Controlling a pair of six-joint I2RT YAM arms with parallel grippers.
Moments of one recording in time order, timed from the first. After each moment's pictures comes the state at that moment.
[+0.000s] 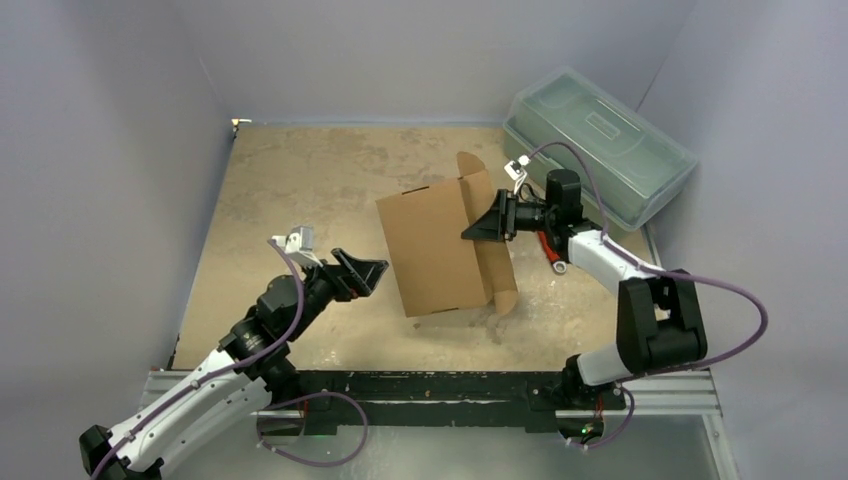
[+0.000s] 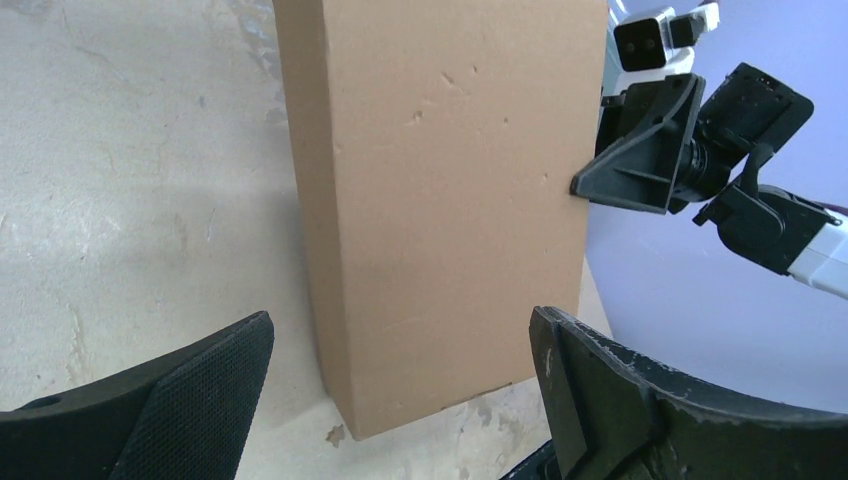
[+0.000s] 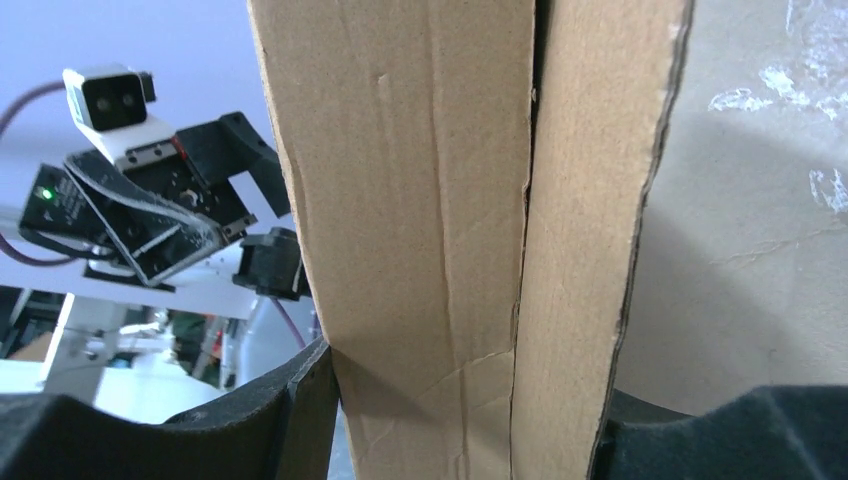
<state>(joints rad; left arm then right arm) -0.75 0.47 0.39 -0.07 -0.21 -0.83 0.20 1.44 0.82 0.18 -1.09 0.53</state>
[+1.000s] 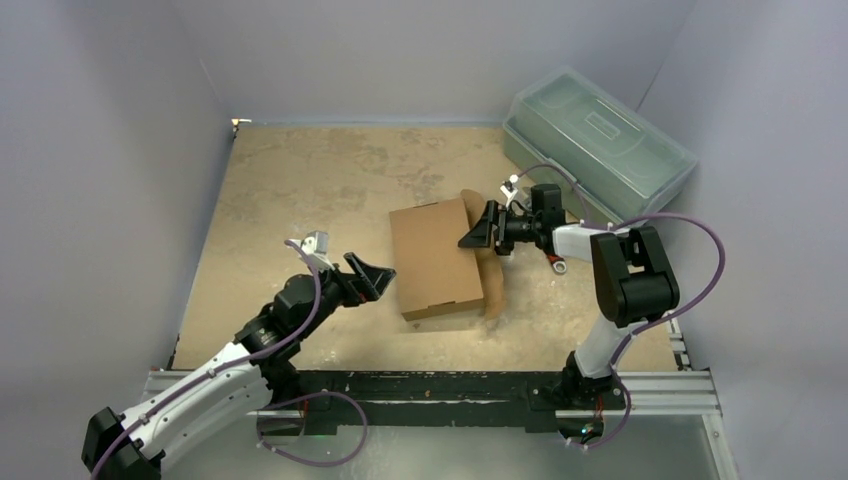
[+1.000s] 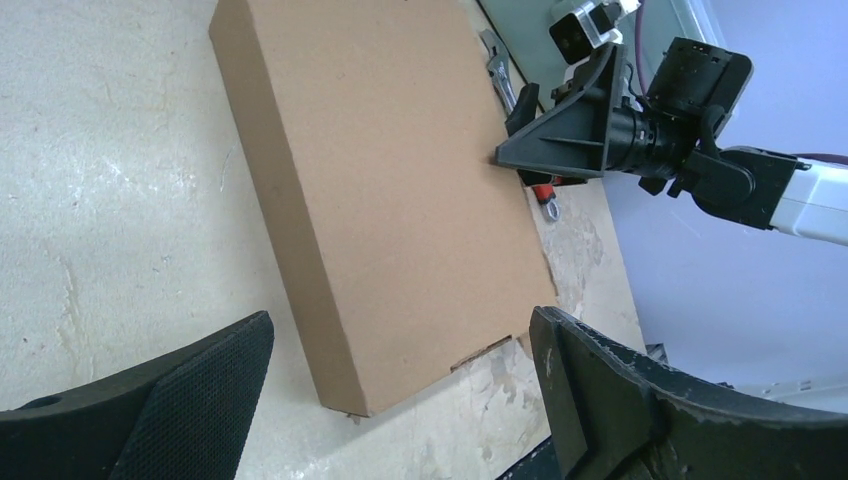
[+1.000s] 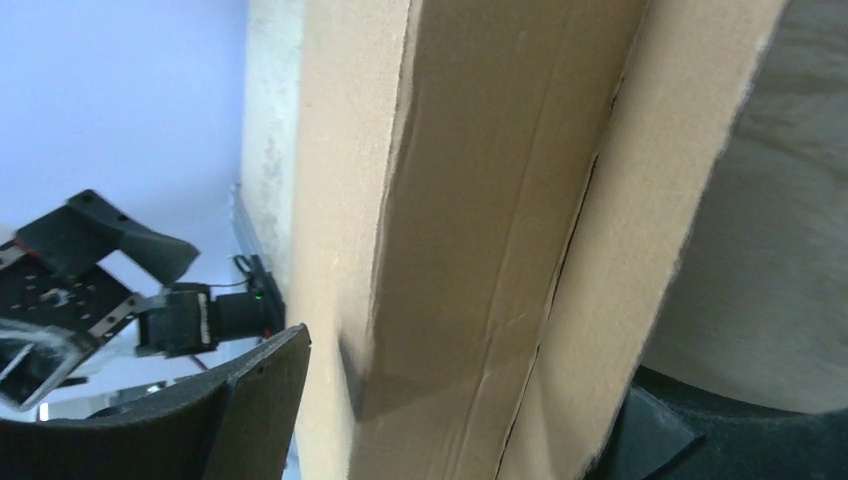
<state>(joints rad) -0.75 0.56 0.30 0.01 -0.18 -0.86 0.18 1.75 0.82 0.20 -0.94 0.54</state>
